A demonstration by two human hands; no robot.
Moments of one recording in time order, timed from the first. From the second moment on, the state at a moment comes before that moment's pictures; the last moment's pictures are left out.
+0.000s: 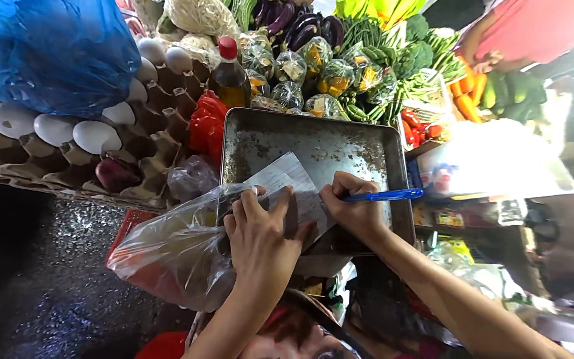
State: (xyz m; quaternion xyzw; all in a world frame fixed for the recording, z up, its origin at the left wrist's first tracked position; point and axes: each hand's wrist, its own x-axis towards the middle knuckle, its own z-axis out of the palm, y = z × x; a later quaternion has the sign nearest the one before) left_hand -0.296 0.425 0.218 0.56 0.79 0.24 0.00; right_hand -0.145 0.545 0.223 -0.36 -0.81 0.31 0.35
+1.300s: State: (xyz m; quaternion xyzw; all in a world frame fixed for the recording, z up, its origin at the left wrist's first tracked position) left_hand -0.299 0.424 0.221 0.56 0.79 0.25 0.03; right_hand -0.131 0.535 0.227 -0.36 -0.81 0.35 0.32
